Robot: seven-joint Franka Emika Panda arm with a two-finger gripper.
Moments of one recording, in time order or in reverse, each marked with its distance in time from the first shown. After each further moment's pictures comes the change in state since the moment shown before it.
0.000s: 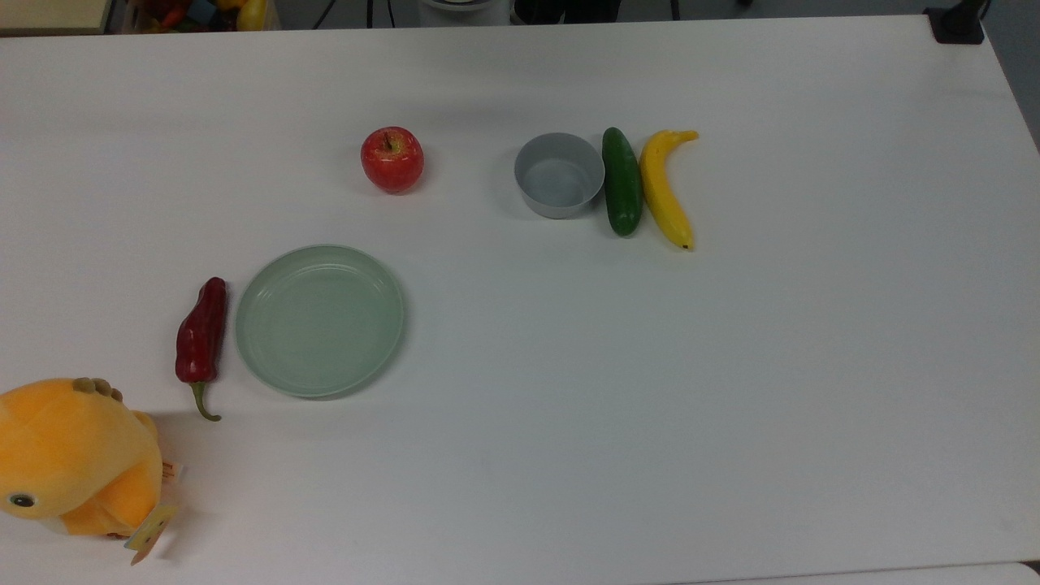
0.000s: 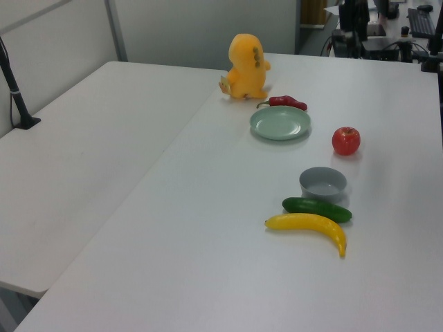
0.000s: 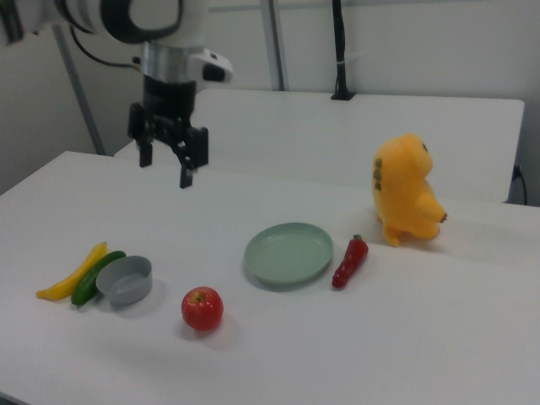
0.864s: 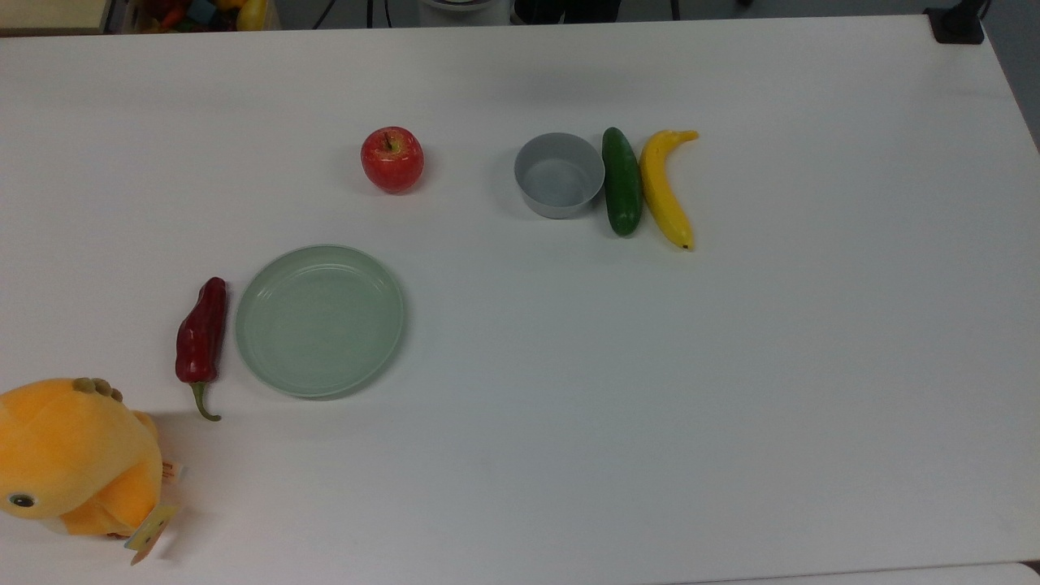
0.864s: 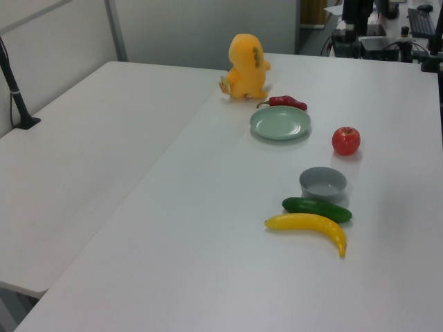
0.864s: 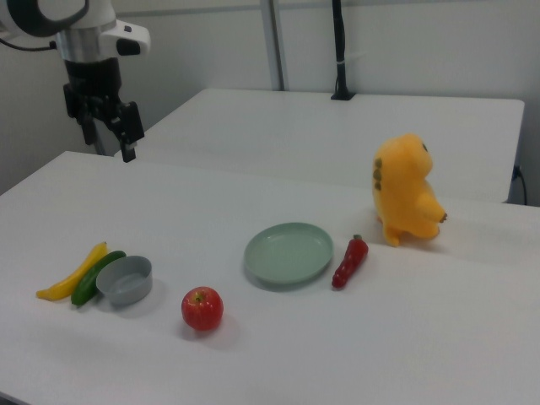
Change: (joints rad) arm 0.079 -0.199 0.154 -0.179 -0.018 0.199 0.197
